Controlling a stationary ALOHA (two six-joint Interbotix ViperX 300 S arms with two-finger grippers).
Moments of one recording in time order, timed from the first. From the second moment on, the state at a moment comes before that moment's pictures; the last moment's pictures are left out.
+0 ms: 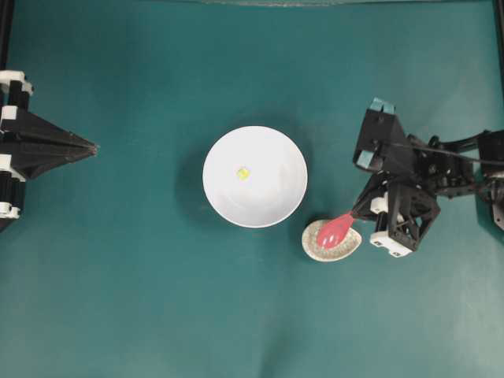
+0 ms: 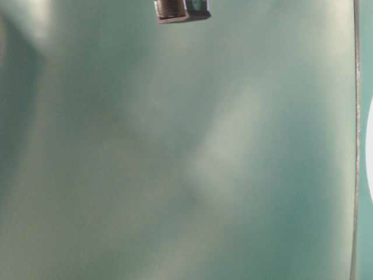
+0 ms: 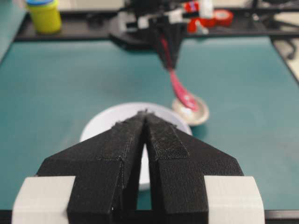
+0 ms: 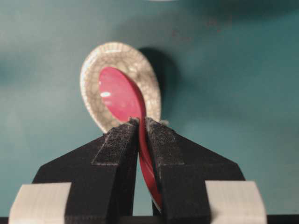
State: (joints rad) left arm 0.00 -1.00 1.18 0.02 -0.10 0.02; right arm 0.06 -0.31 0.85 0.20 0.42 0.31
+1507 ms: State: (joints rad) left arm 0.00 -1.00 1.18 0.02 -0.10 0.02; right arm 0.08 -0.34 0.88 0.14 0.42 0.30
